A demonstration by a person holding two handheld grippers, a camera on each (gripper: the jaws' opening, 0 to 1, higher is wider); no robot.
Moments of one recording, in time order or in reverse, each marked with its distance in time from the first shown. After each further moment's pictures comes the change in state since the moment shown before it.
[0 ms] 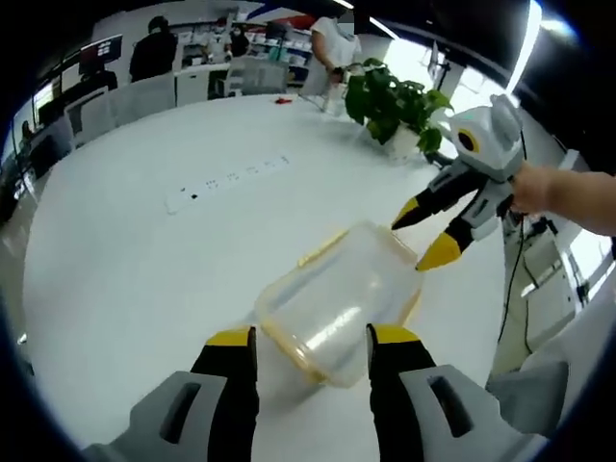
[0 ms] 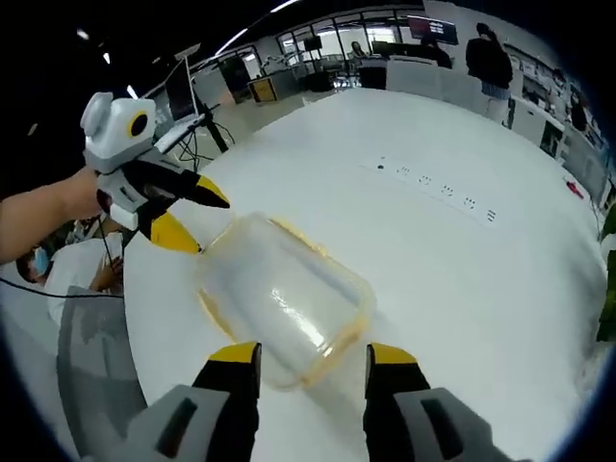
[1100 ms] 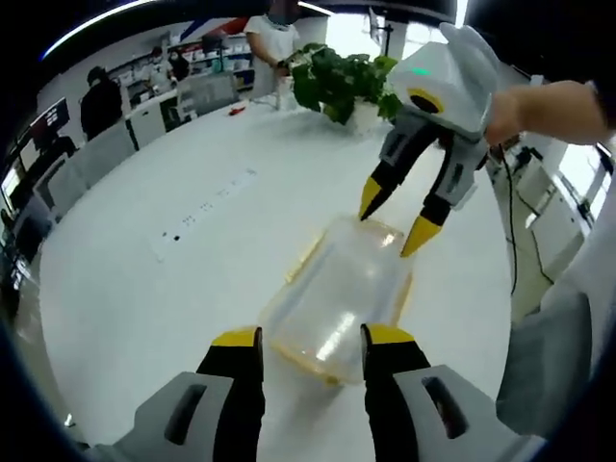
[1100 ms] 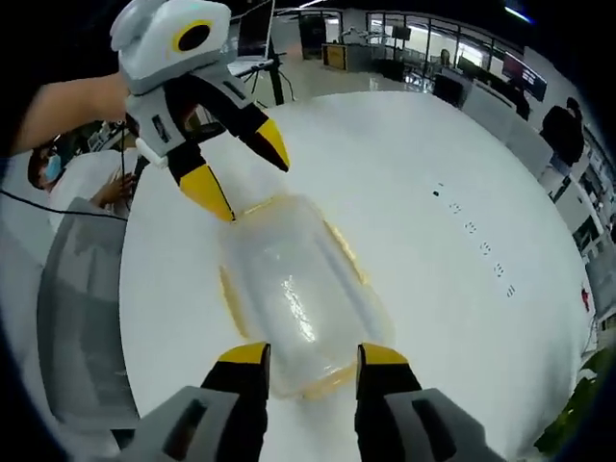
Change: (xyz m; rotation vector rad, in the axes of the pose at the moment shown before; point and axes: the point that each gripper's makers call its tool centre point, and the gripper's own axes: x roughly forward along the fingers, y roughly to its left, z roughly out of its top) left arm 0.001 -0.004 0.015 0.262 0.046 -0.045; right arm 0.011 0.011 0.020 -0.349 0.165 0.030
